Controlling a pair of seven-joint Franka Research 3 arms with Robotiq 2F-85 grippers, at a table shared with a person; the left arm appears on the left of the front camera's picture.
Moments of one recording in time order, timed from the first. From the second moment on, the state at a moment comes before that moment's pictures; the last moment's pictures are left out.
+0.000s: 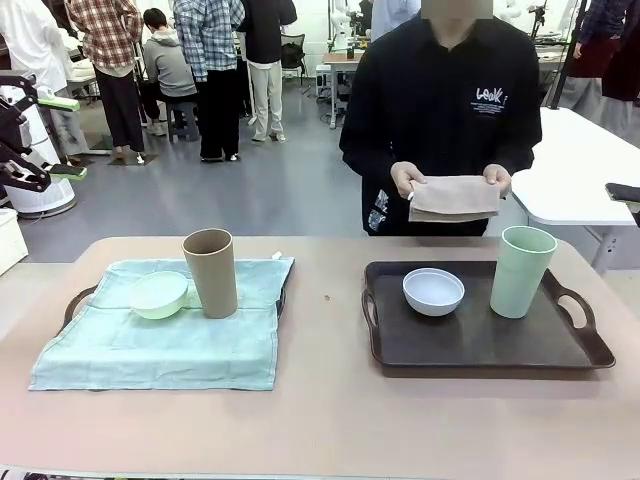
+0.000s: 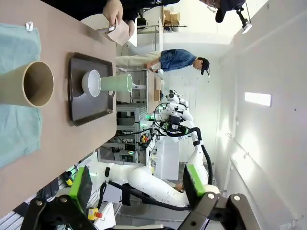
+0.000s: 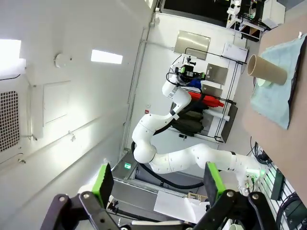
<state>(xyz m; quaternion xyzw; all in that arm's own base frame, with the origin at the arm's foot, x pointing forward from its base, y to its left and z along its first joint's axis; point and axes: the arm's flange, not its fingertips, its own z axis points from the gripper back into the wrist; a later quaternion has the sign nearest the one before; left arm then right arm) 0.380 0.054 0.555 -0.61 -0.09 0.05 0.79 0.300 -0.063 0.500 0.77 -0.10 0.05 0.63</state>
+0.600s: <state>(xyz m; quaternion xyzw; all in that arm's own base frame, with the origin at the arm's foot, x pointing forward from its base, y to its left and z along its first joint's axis) 0.380 0.053 0.555 -0.61 -0.08 0.04 0.79 0.300 -0.063 0.500 0.77 -0.10 0.05 0.63</state>
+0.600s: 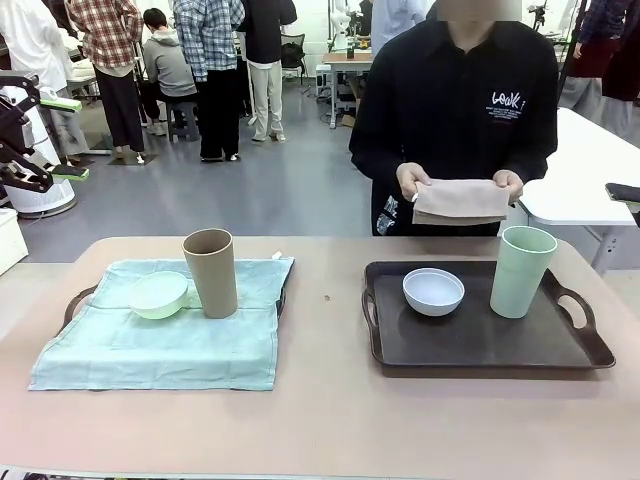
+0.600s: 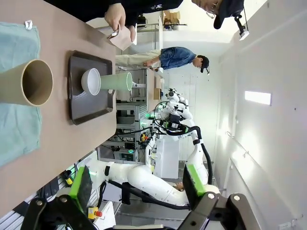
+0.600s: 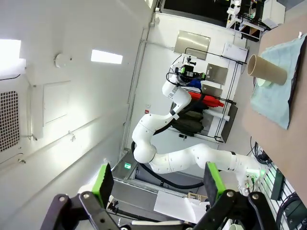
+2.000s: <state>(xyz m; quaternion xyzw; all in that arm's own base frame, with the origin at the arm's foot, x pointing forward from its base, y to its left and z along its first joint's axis) 0.376 0.024 0.589 -0.55 -0.11 -0.01 0.83 0.289 -0.091 0.537 0.71 -0.16 0.04 0.68</state>
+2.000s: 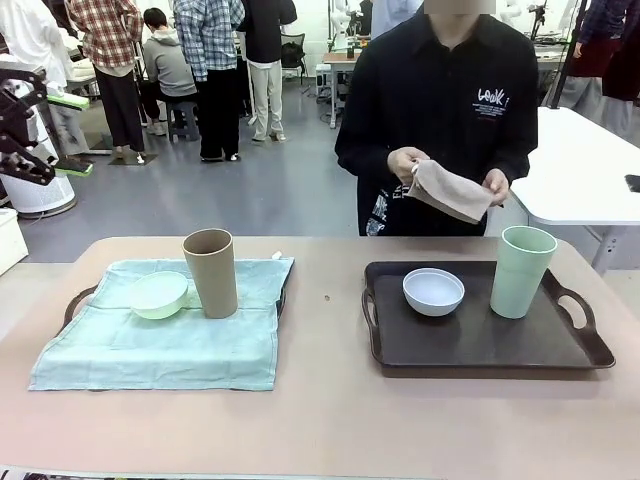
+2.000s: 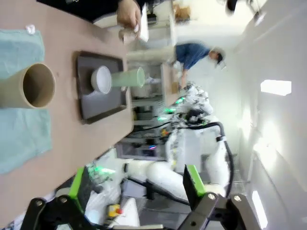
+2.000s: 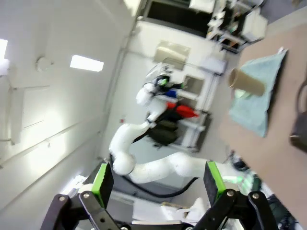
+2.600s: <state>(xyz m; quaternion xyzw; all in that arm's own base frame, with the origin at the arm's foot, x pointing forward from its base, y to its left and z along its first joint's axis) 0.371 -0.171 0.638 -0.20 -0.22 -0.34 0.90 0.293 -0.111 0.640 0.29 -0.24 0.05 0.92</state>
